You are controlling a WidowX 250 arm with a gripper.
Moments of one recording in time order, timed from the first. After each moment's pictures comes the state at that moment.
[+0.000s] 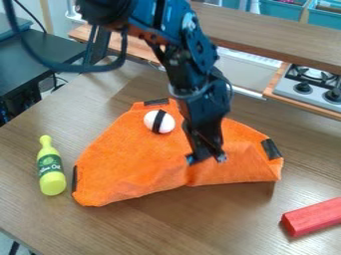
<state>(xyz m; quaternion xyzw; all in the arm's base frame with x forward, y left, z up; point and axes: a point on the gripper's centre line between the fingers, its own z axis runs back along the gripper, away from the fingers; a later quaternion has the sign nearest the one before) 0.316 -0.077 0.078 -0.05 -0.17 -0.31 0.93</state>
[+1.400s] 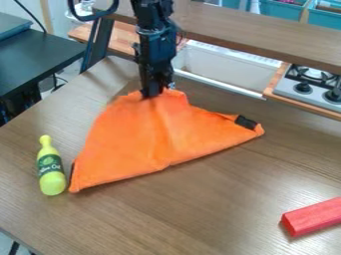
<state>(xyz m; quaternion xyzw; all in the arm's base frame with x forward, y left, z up) 0.406 0.056 0.069 0.02 -0.07 -0.22 0.97</state>
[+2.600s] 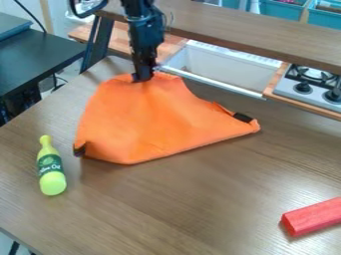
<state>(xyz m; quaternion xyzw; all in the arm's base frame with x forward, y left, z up) 0.444 0.098 0.069 0.01 -0.10 -0.28 0.95</state>
